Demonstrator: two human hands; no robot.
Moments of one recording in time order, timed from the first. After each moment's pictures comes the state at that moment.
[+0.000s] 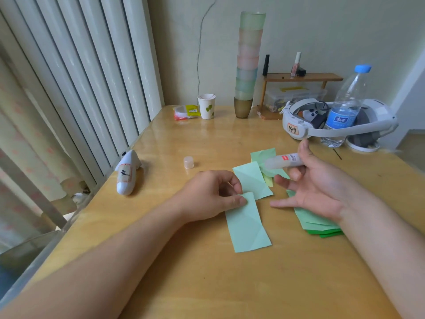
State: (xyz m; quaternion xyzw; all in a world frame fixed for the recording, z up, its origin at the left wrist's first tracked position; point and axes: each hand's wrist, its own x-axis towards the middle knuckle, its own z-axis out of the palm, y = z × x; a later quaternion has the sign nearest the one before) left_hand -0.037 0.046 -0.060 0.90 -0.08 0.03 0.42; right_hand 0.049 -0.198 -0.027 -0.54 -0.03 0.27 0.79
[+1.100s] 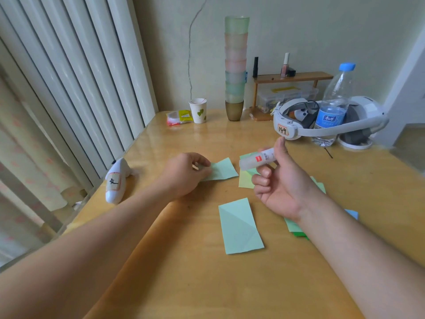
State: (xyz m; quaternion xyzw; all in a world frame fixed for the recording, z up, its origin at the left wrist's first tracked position) left_hand 0.008 0.070 -0.045 0.93 0.12 0.11 0.32; right_hand 0.047 -0.168 -0.036 -0.44 -0.01 0.27 0.86
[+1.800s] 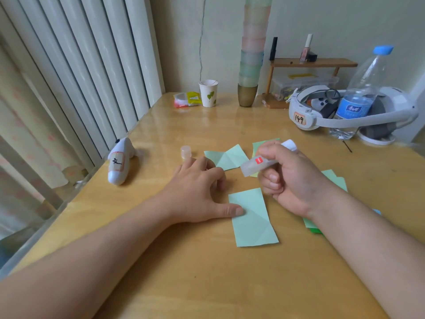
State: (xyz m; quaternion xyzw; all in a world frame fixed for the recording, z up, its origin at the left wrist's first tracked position) left_hand -0.045 0.054 -0.070 0.99 -0.02 0.04 0.14; right_hand 0.036 -0.153 -0.034 -0.58 -0.11 0.27 0.76
